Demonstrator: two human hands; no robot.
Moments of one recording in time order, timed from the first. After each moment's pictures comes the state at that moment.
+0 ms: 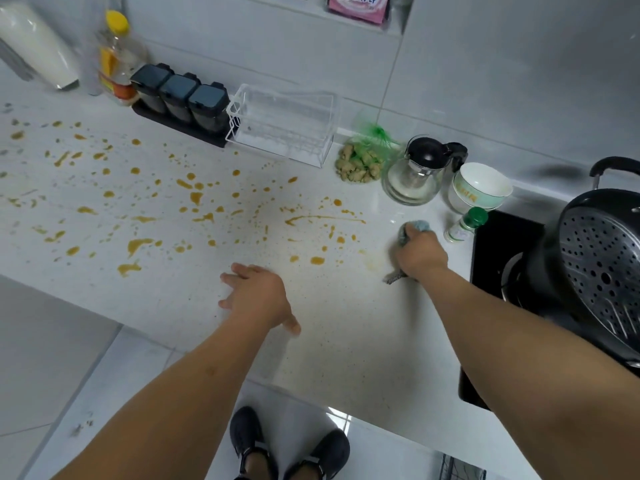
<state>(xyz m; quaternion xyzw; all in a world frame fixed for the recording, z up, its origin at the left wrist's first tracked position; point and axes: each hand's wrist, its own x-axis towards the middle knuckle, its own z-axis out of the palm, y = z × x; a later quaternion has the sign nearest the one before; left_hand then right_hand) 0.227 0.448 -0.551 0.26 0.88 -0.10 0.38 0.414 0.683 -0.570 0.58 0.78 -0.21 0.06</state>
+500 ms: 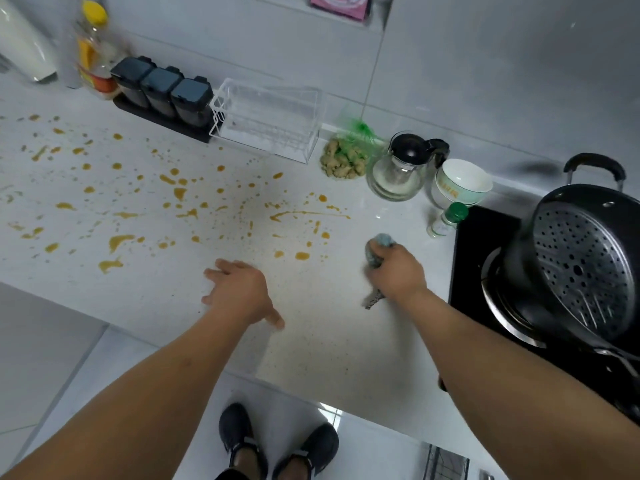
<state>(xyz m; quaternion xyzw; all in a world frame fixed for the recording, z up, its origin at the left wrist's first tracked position) 0.226 0.443 -0.548 0.27 0.88 -0.10 0.37 0.439 0.639 -0.581 0.51 0.82 -0.26 0.02</state>
